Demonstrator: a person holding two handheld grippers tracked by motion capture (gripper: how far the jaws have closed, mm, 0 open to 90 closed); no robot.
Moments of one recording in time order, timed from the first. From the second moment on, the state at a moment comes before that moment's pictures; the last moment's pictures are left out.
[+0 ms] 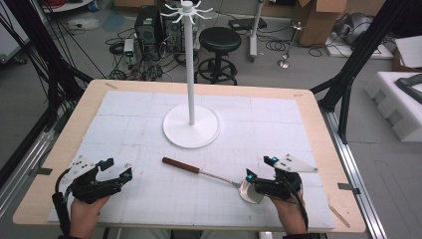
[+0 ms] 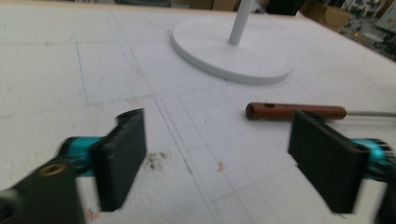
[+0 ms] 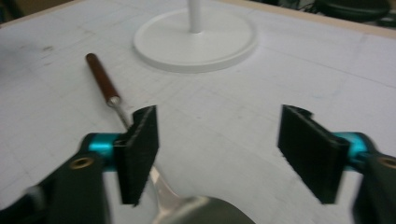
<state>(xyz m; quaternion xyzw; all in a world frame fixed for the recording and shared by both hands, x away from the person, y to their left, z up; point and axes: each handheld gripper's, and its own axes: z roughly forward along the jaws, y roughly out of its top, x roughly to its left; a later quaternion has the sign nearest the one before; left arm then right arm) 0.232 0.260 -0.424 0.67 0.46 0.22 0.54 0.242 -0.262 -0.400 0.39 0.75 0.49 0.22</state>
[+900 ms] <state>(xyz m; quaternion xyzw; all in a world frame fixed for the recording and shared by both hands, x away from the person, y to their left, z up) 0.219 0.270 -0.419 0.65 0.40 0.25 0.60 0.224 -0.280 -0.399 0.36 0.75 0.50 0.24</state>
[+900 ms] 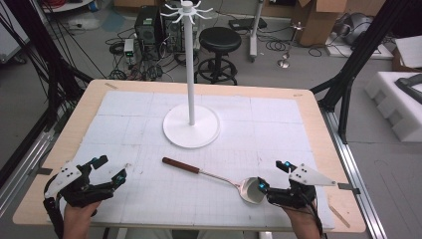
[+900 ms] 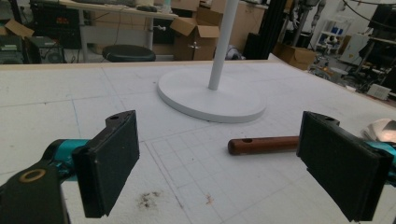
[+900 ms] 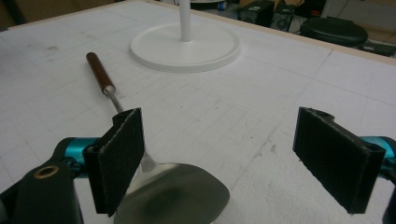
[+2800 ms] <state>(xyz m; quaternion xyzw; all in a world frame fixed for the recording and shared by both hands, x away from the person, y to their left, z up) 0.213 0.268 -0.430 0.65 0.41 0.23 0.60 0.305 -0.163 -0.427 0.22 0.93 0.29 0.04</state>
